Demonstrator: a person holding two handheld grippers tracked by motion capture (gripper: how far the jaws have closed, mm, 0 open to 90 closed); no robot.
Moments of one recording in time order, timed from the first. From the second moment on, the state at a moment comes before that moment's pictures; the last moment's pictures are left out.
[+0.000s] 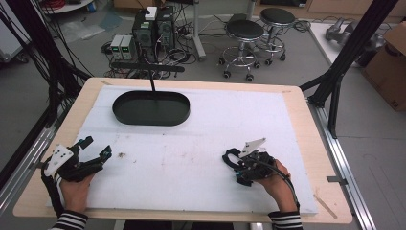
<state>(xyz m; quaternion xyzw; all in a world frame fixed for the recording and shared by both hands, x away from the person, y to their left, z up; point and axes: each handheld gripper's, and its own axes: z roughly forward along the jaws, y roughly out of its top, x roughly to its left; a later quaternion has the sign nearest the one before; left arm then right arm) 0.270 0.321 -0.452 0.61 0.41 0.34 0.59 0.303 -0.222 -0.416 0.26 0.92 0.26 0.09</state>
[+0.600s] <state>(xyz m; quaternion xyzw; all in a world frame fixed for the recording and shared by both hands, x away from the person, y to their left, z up) 0.271 0.321 -0.452 0.61 0.41 0.34 0.59 0.298 -0.222 -0.409 0.26 0.92 0.27 0.12</state>
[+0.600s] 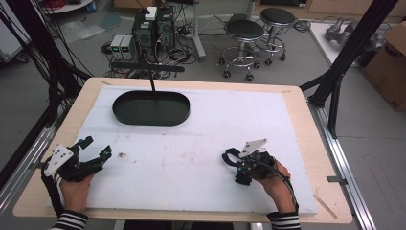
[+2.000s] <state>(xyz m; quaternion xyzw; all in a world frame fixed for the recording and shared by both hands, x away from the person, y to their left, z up) 0.271 0.321 -0.452 0.61 0.41 0.34 0.59 0.297 -0.203 -0.370 0.29 0.76 0.53 0.23</state>
